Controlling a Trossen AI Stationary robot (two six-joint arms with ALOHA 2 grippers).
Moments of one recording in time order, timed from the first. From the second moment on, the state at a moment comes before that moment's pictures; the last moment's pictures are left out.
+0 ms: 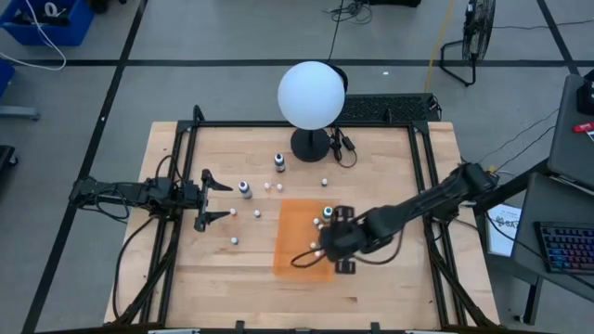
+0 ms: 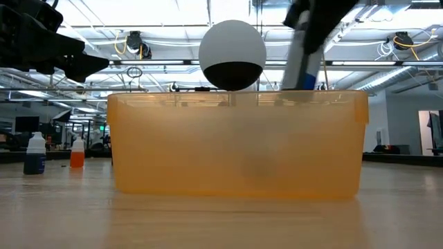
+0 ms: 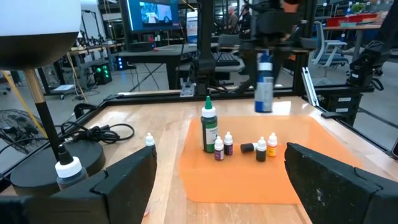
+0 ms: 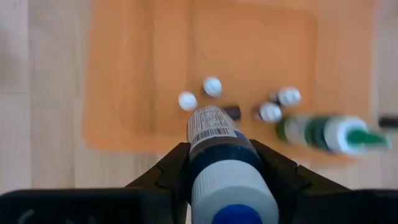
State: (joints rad) left arm -0.12 0.06 0.04 0.00 -0.08 0.04; right arm 0.41 1.74 1.47 -0.96 0.20 0.40
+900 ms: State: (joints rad) left arm -0.12 0.06 0.04 0.00 -0.08 0.04; right arm 0.27 1.93 1.58 -1.12 0.13 0.26
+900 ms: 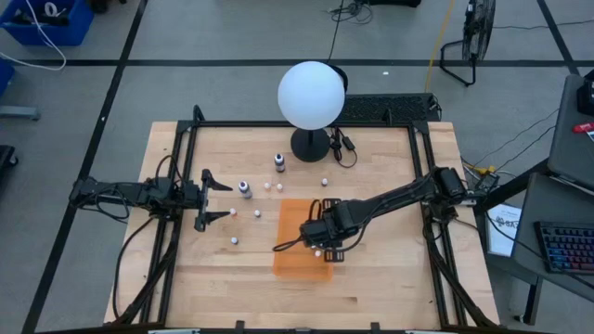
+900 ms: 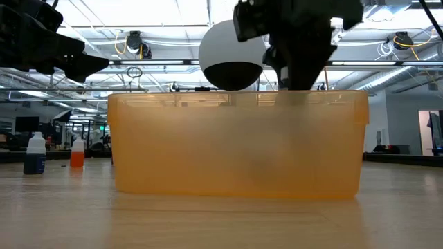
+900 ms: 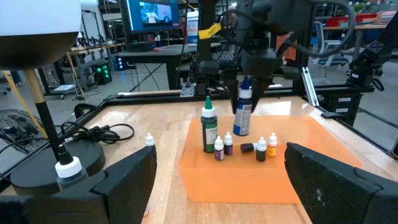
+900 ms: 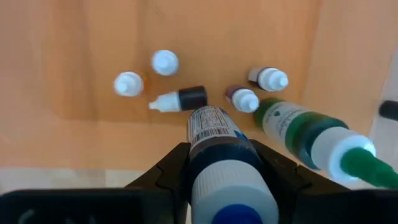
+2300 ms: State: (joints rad) left arm -0.12 0.06 0.04 0.00 -0.08 0.04; right arm 0.26 1.80 1.44 -1.02 0.03 0.49
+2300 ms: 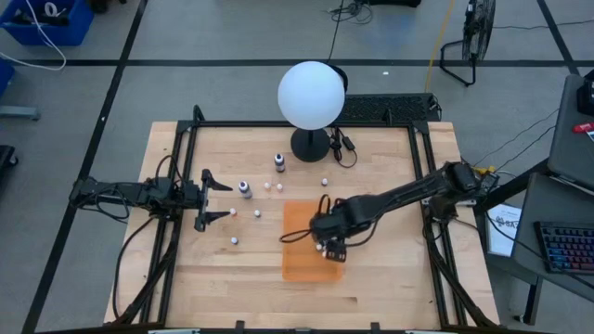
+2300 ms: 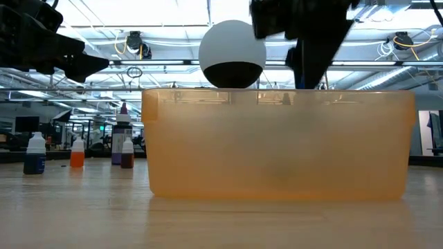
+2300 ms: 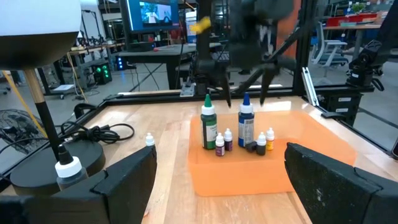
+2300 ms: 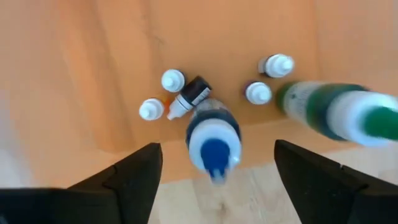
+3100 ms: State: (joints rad) left arm -0.12 0.06 0.04 0.00 -0.08 0.04; right arm -0.26 1.68 1.44 -1.01 0.13 0.22
